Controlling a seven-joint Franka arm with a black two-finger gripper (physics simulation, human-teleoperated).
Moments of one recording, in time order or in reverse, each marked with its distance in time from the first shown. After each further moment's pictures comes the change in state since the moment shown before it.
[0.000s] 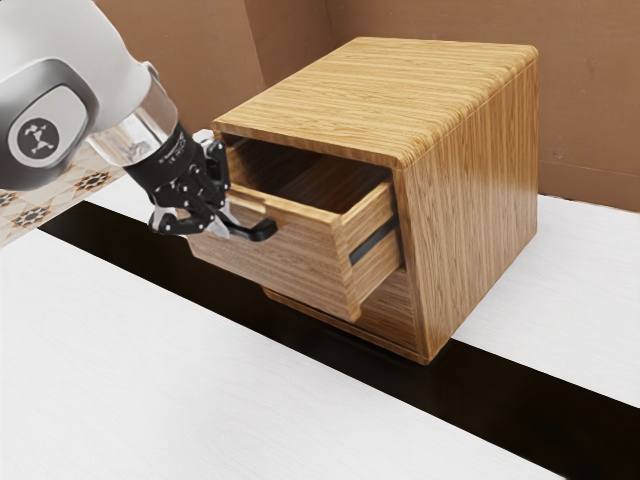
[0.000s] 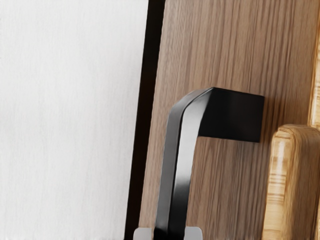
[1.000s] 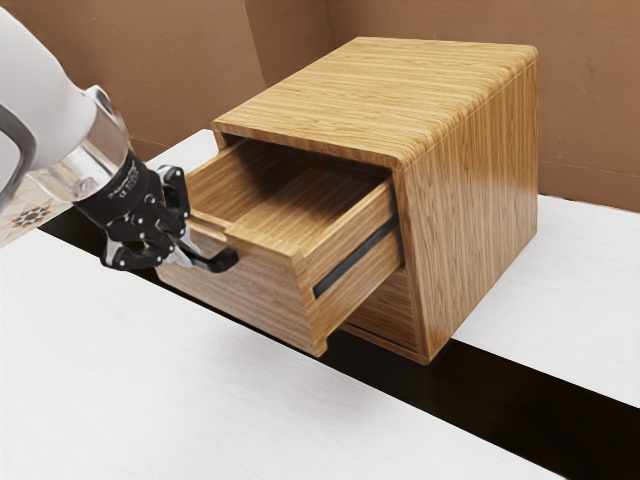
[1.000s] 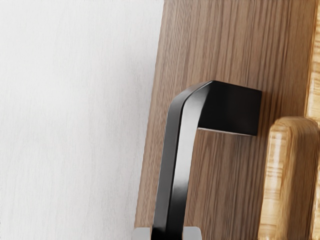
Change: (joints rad) arm 0.122 -0.195 -0.111 -0.178 -0.004 0.000 -0.011
